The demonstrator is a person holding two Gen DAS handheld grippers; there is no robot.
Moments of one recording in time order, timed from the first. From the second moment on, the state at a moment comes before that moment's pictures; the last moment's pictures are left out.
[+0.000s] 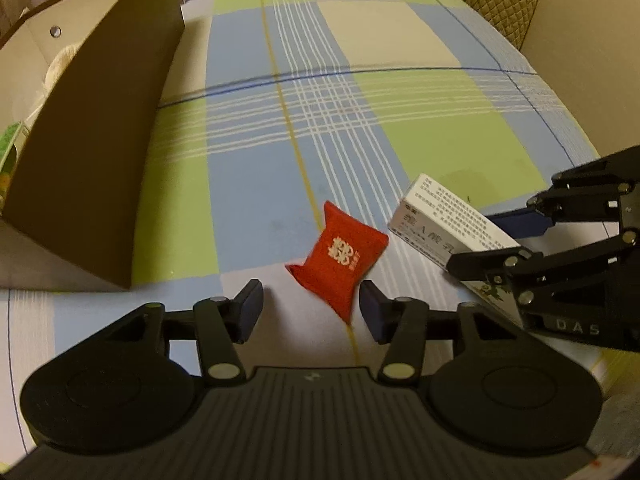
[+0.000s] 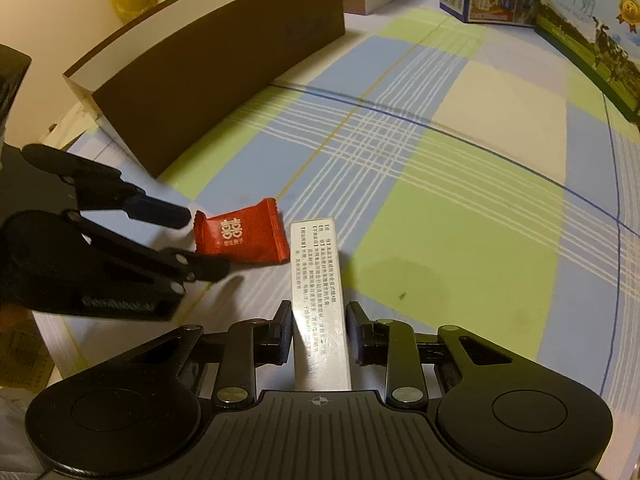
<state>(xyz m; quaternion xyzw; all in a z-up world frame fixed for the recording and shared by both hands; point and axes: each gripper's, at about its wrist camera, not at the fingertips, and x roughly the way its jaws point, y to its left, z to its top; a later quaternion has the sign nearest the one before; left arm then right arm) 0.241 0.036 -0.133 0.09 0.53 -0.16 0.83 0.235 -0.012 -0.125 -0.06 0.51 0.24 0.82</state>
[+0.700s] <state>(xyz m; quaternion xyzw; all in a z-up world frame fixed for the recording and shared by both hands) 0.247 0.002 -0.145 0.19 0.50 -0.23 0.81 0.227 -0.019 -0.126 -0.04 0.52 0.22 0.83</state>
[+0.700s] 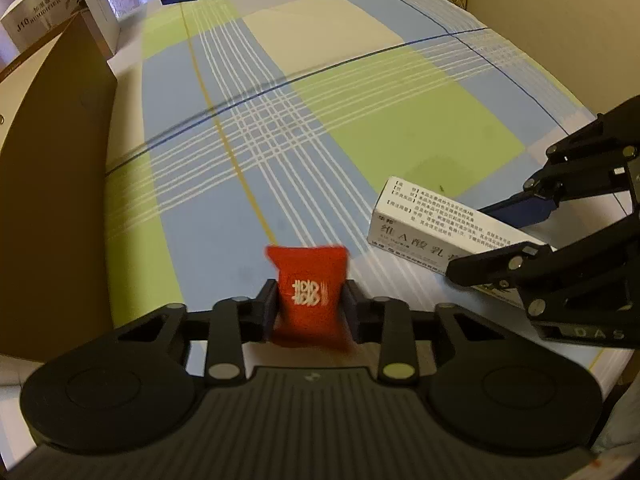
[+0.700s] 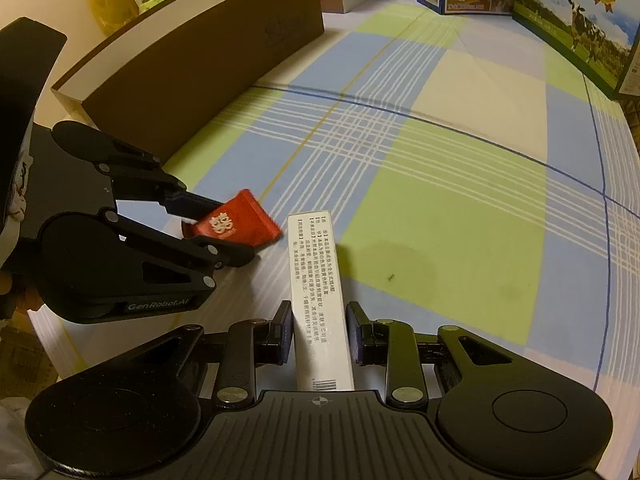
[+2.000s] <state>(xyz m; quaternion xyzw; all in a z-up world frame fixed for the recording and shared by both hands) 0.262 0.178 0.008 0.03 0.40 -0.10 0.91 0.282 0.093 -0.009 0.10 0.43 0.32 0.84</state>
